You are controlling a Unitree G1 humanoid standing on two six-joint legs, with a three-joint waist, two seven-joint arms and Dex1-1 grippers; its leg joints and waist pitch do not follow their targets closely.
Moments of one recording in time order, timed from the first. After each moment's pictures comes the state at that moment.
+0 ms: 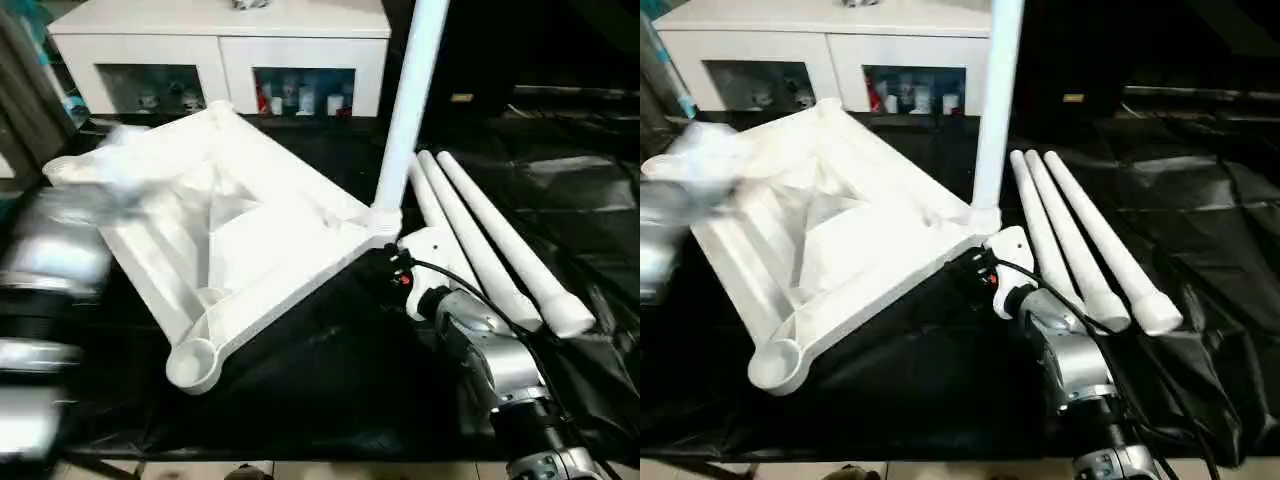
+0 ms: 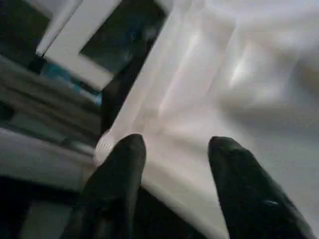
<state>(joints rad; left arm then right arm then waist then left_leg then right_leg) -0.67 0.72 -0.06 0.52 0.29 0.39 -0.44 -0.35 -0.14 0.11 0.34 0.10 0.23 0.45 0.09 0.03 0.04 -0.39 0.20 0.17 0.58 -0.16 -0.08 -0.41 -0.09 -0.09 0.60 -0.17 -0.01</state>
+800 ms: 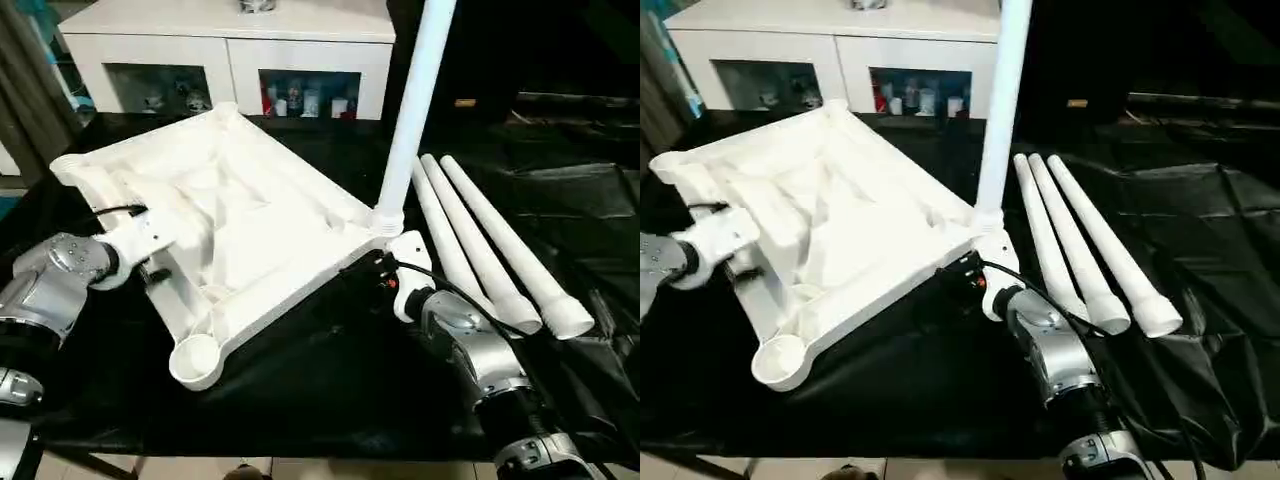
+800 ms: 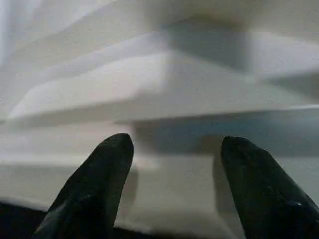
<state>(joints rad) -0.60 0.74 -0.25 0.64 0.31 0.19 -0.82 -0.40 -0.12 0.13 0.46 0.08 0.21 0.45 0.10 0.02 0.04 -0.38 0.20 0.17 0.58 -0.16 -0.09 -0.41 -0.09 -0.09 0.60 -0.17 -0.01</state>
